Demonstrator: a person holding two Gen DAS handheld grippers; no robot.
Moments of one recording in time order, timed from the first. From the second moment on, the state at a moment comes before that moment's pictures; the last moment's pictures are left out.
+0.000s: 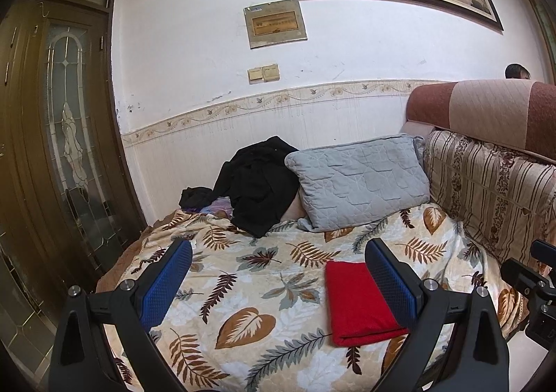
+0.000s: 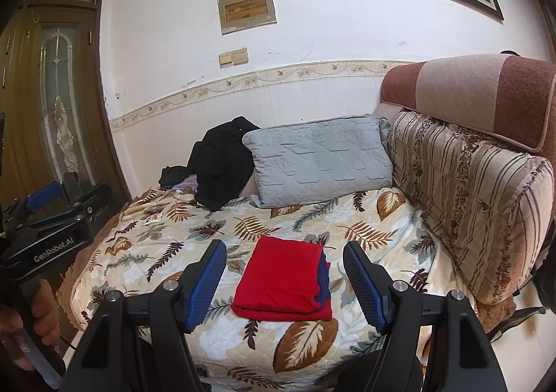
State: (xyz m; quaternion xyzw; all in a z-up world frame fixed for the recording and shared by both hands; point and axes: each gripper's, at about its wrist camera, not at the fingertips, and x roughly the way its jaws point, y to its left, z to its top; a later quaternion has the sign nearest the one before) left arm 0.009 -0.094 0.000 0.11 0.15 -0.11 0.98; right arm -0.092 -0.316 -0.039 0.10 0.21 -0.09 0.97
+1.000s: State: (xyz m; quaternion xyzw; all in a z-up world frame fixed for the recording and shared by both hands) left arm 0.011 -0.091 0.007 0.10 0.15 -0.10 0.98; right arm -0.072 -0.310 -0.027 0.09 0.20 -0.09 0.97
